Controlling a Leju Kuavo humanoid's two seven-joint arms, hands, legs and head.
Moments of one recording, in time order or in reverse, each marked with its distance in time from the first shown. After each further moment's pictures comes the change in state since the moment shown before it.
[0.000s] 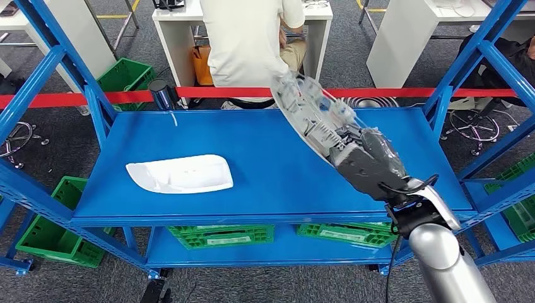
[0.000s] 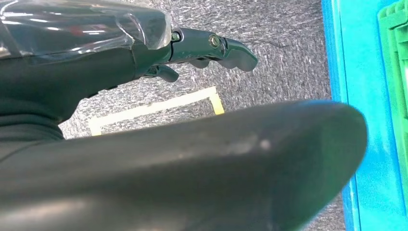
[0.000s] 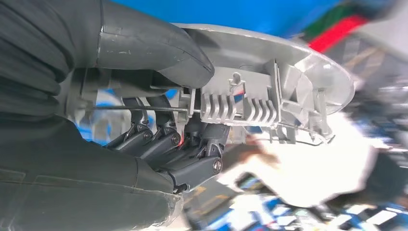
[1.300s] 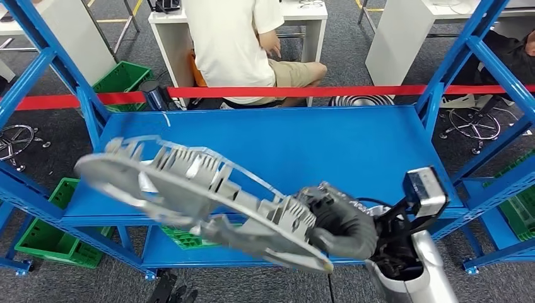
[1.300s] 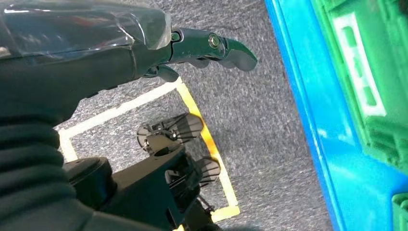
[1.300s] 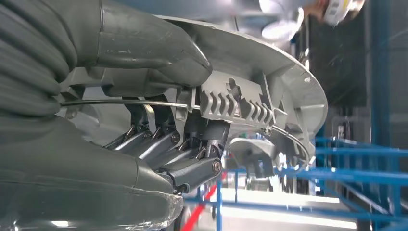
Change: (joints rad) left arm -0.027 -0.007 -0.062 -0.008 -0.069 -0.047 -0.091; right arm 0.098 0.183 0.044 0.024 -1.226 0.611 0.014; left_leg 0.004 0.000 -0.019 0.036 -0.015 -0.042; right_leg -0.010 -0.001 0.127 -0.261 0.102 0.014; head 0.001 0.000
